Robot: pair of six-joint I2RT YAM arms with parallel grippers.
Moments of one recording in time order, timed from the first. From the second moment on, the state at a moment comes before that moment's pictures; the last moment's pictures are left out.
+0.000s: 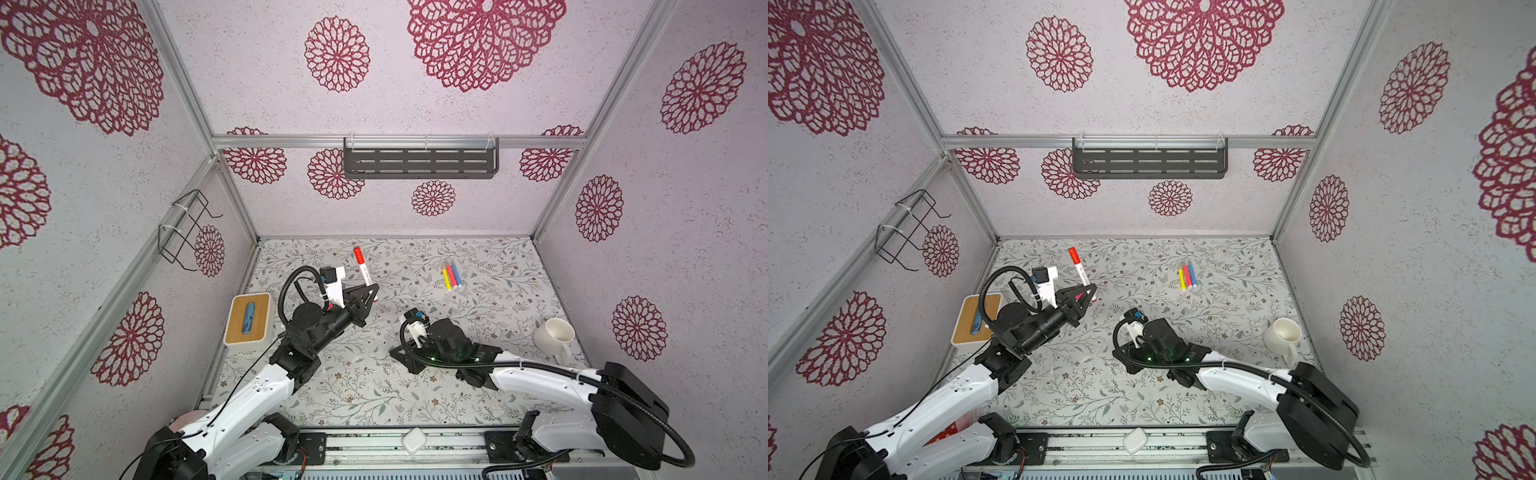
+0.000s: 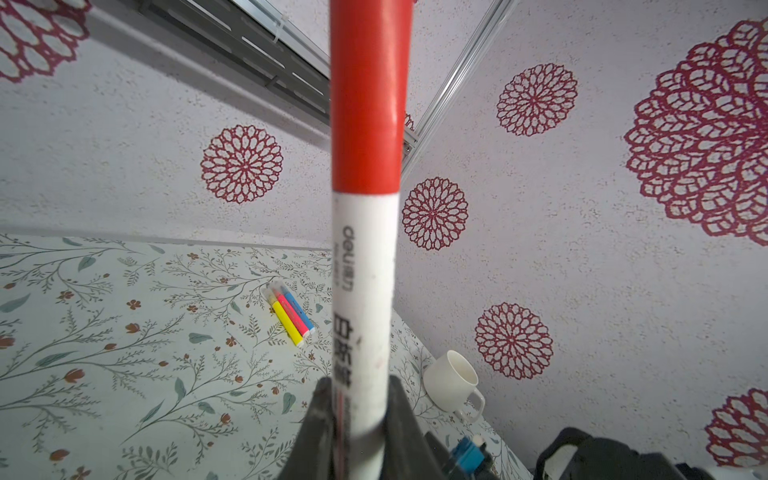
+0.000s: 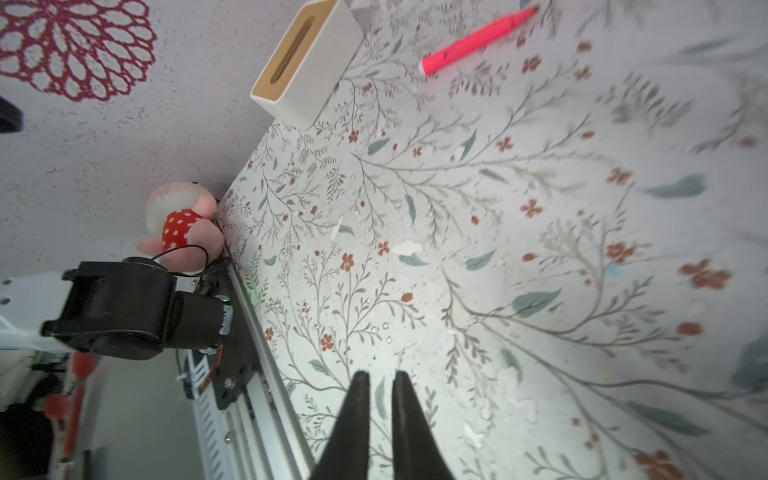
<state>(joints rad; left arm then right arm) -0.56 0.99 0.58 0.48 0.17 -0.56 0.93 1.26 0.65 0.09 -0.26 0.52</state>
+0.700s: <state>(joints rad) -0.64 0.99 0.59 0.38 0.12 -0.48 0.73 1.19 1.06 -0.06 -0.39 0.30</state>
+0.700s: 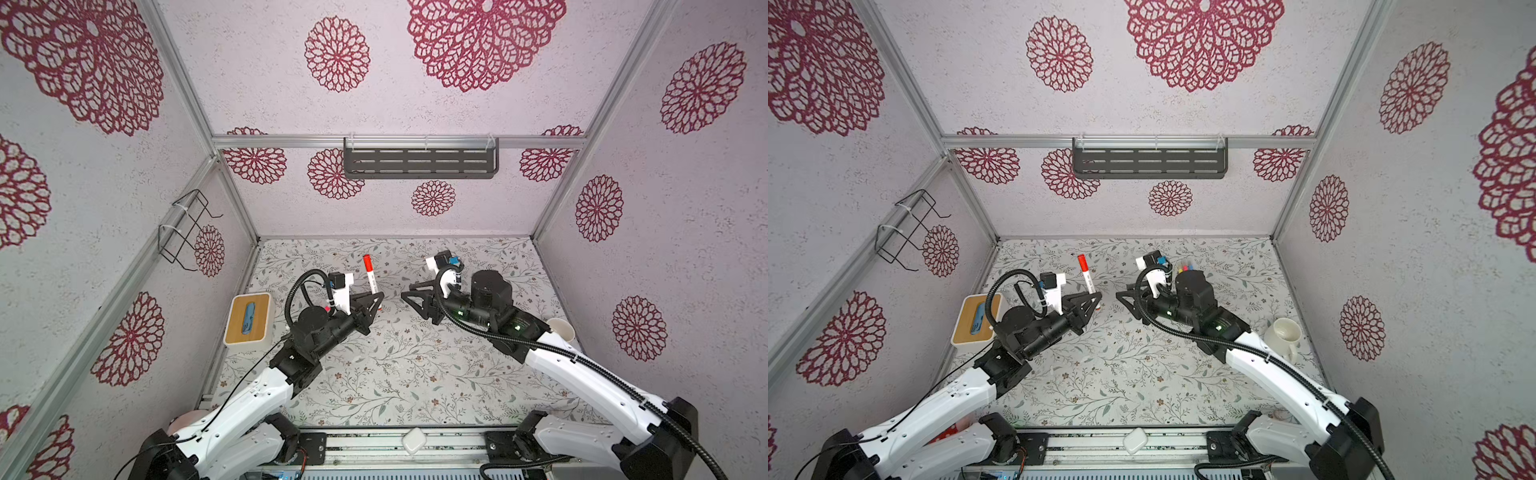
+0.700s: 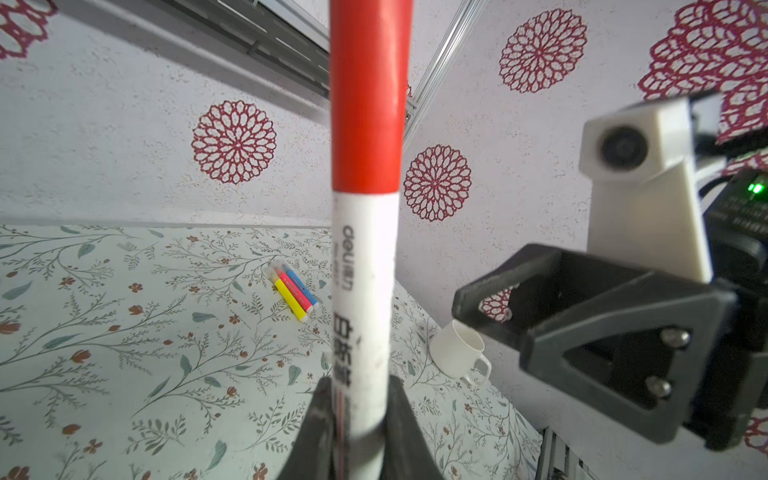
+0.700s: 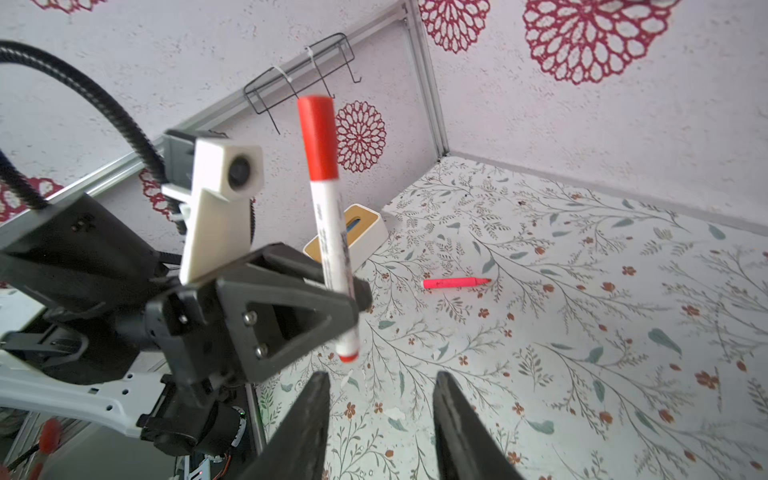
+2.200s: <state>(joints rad) -0.69 1.10 0.68 0.07 -0.19 -0.53 0.50 1.70 1.37 -0.34 -0.26 0.28</state>
